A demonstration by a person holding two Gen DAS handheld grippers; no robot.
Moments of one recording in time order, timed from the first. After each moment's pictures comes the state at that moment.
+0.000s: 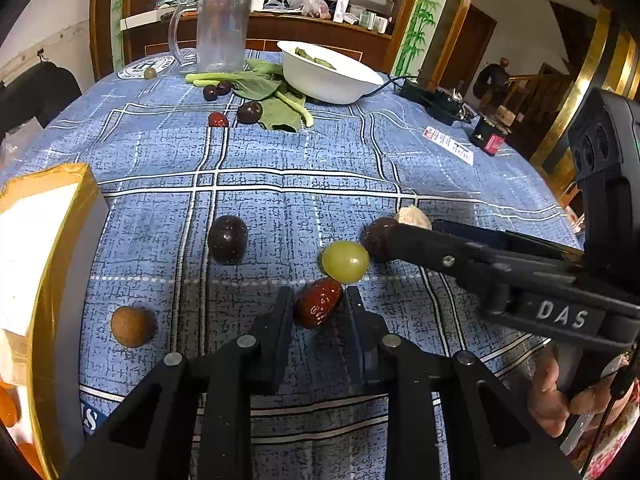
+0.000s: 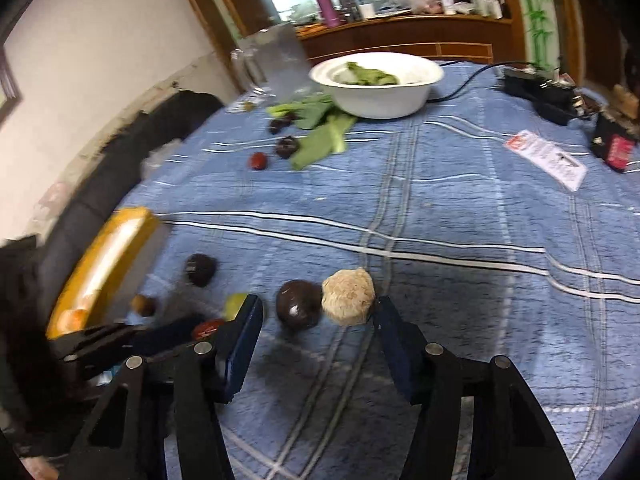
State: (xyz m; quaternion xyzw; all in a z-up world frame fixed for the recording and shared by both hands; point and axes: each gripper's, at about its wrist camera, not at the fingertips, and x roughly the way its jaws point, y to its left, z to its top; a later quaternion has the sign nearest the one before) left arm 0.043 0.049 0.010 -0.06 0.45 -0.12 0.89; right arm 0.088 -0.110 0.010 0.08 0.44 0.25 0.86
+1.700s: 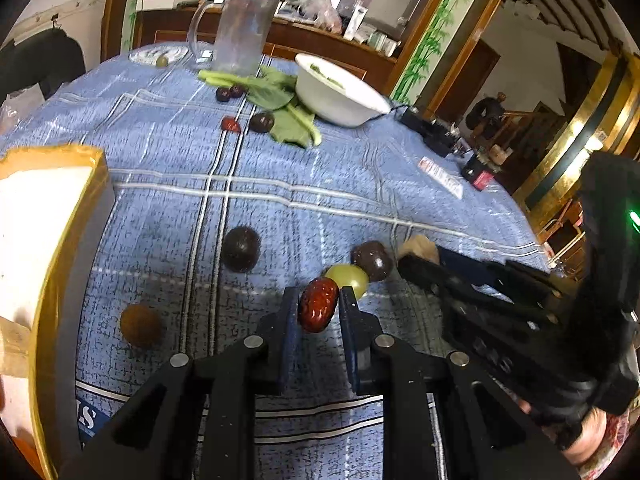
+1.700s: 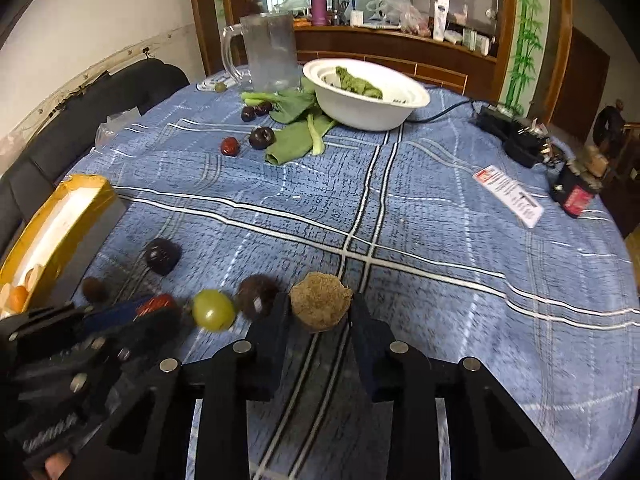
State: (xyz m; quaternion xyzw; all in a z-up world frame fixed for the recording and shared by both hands) left arm 0.041 0.069 0.020 -0.13 0.42 -0.13 0.89; right arm 0.074 -0.077 0.023 -0.05 0.43 0.15 0.89
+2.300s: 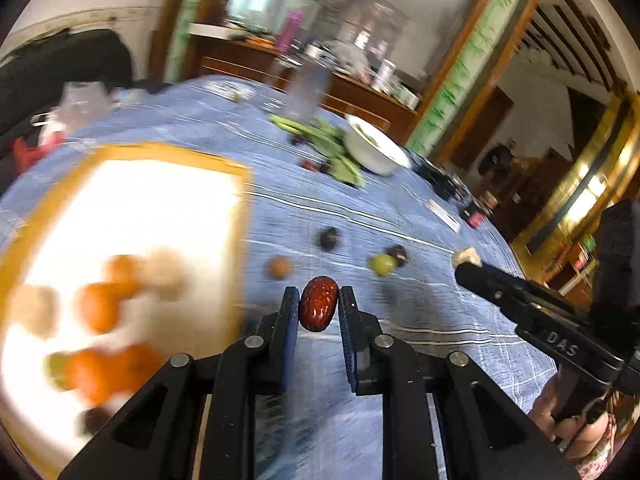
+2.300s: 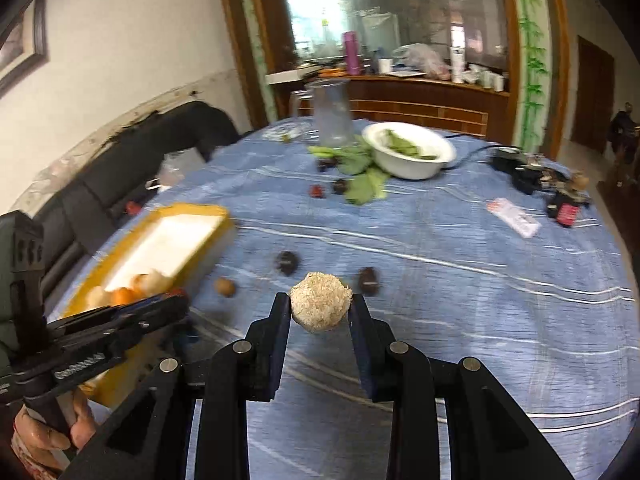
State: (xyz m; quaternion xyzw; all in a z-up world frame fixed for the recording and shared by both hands) left arm -0.066 0.167 0.071 -0.18 0.36 -0.07 0.91; right arm -0.018 -0.052 0.090 0.00 0.37 0.23 0.90
